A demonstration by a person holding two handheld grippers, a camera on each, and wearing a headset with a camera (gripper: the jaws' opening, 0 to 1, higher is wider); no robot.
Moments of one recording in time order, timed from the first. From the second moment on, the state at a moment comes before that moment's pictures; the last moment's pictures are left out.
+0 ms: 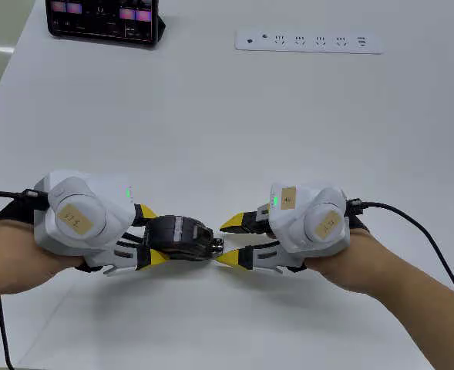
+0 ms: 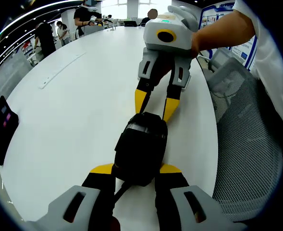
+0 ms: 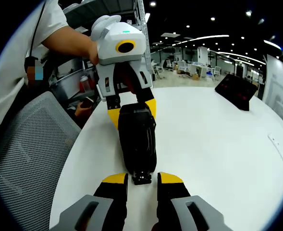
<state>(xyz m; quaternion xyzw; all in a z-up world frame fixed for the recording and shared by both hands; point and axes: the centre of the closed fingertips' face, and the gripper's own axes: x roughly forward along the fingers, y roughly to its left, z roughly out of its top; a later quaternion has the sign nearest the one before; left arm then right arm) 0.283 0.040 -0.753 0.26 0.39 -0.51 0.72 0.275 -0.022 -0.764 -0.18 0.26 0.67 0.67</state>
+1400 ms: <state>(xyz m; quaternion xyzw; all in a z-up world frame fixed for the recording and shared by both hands) 0.282 0.041 -0.753 0.28 0.38 -0.51 0.72 0.272 -0.019 -0.770 -0.21 0.25 0.69 0.65</state>
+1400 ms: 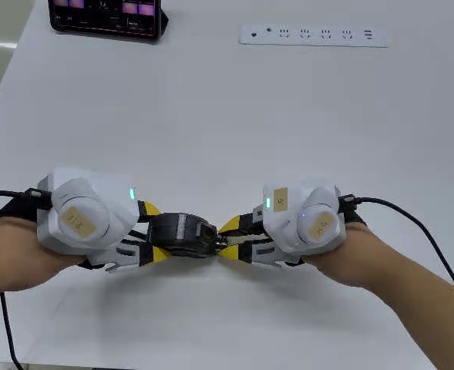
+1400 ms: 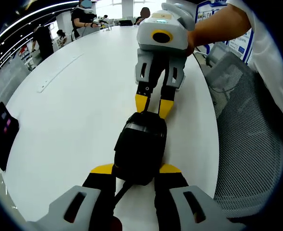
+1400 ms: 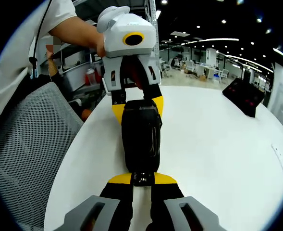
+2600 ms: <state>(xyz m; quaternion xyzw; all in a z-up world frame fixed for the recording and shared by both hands) 0.281 0.037 -0.753 0.27 0.38 -0.51 0.72 0.272 -0.061 -0.769 -0.23 0.26 0.67 0.65</state>
